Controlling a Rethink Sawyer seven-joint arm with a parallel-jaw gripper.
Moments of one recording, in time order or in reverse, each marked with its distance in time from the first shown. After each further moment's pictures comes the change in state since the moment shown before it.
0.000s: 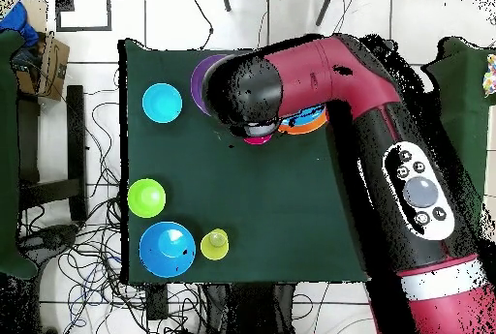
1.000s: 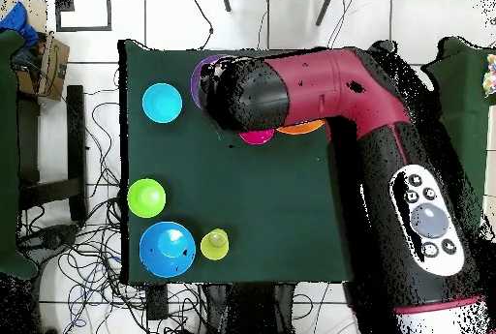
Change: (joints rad) arm 0.072 -0.094 -0.165 0.039 0.209 -0.343 0.259
